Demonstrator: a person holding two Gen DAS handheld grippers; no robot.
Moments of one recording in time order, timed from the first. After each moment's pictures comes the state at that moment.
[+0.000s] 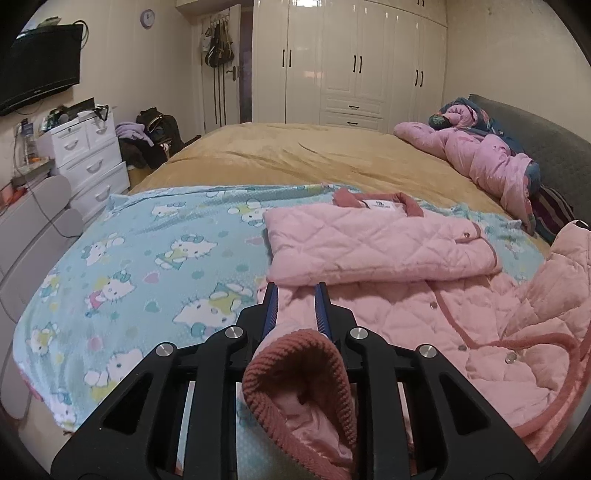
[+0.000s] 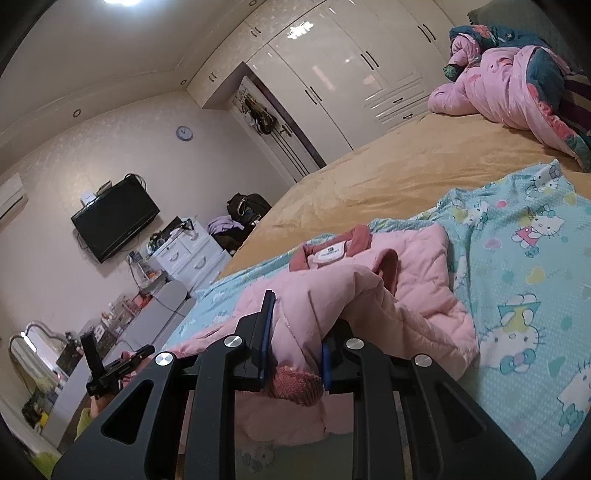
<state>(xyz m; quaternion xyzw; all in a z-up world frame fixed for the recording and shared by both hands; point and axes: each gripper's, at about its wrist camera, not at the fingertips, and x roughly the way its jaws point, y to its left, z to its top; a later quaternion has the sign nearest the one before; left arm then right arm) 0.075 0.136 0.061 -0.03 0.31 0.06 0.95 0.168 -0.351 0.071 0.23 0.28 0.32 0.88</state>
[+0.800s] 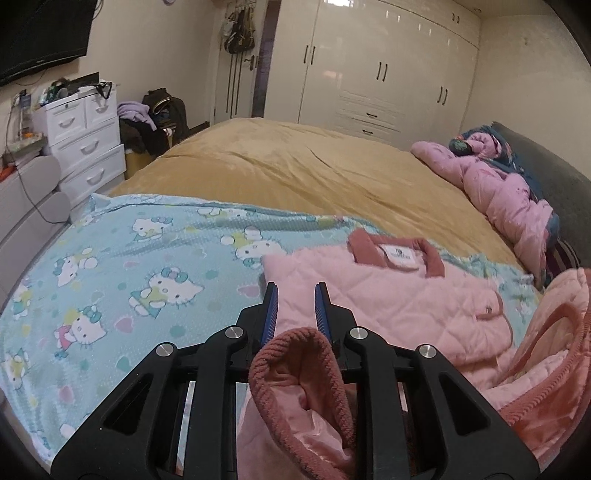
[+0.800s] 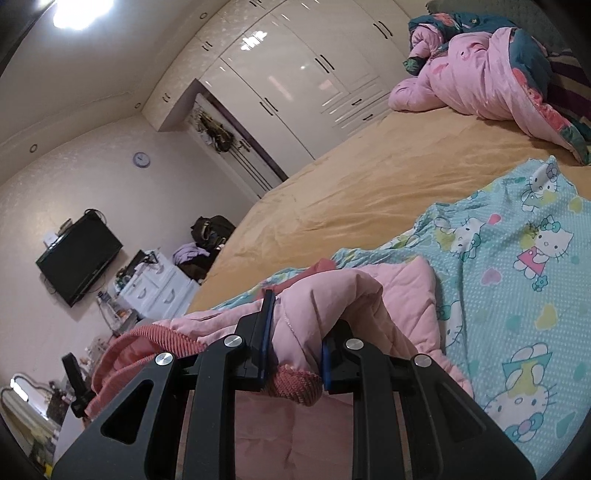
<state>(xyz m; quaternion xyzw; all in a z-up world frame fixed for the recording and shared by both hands) 0.196 0.175 0.085 -0.10 0.31 0.07 0.94 0.293 -0.343 0.056 0.27 0.29 0.24 0.89</state>
